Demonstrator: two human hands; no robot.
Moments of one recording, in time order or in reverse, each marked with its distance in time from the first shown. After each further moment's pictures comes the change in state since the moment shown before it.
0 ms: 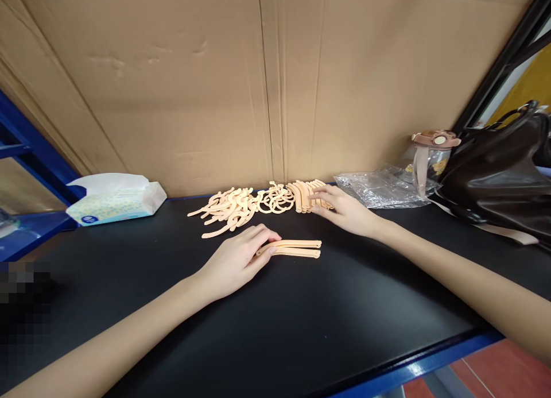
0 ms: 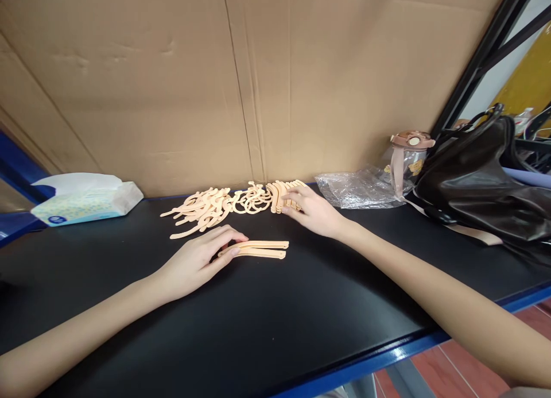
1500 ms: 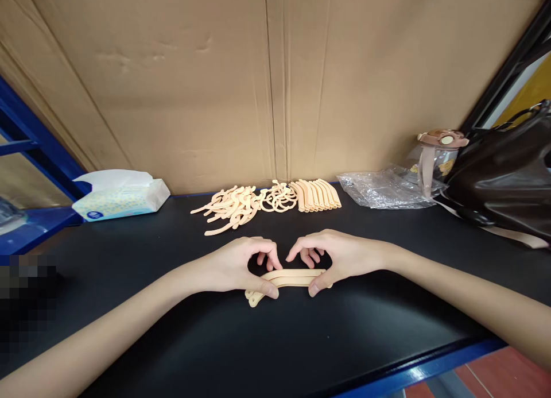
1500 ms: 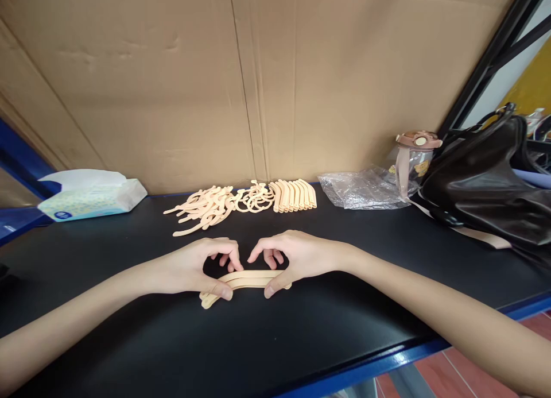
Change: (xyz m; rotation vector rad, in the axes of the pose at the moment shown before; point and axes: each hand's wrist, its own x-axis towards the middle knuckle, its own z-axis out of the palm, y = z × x) left_hand 0.002 0.003 -0.021 -0.306 -0.342 -0.104; right_hand -0.016 -0.067 0.001 0.497 -0.569 -0.135
